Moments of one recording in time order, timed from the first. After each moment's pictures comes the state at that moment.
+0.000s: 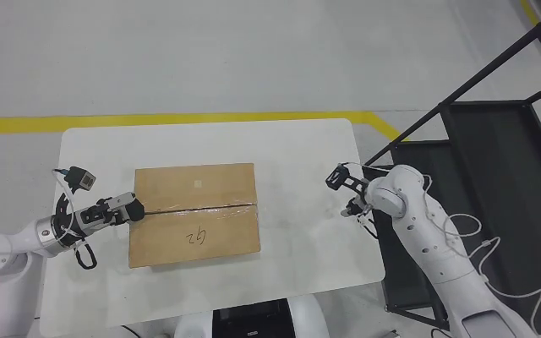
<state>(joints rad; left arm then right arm) 1.46 -0.91 -1.70 -1.54 -0.47 -0.23 -1.29 -1.24 -1.01 1.27 -1.59 -1.16 -0.52 1.28</state>
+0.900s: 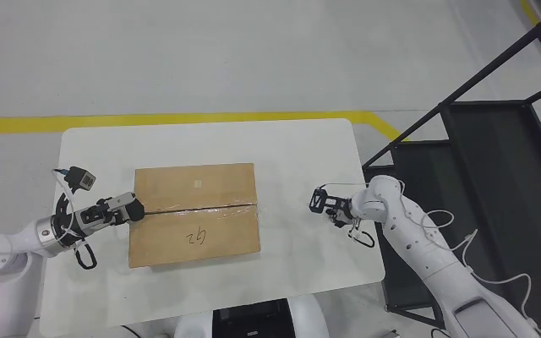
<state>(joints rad) 1.46 -0.91 -1.70 -1.54 -0.47 -0.23 -1.29 -1.14 -1.01 1.09 -1.33 -1.13 -0.79 0.99</state>
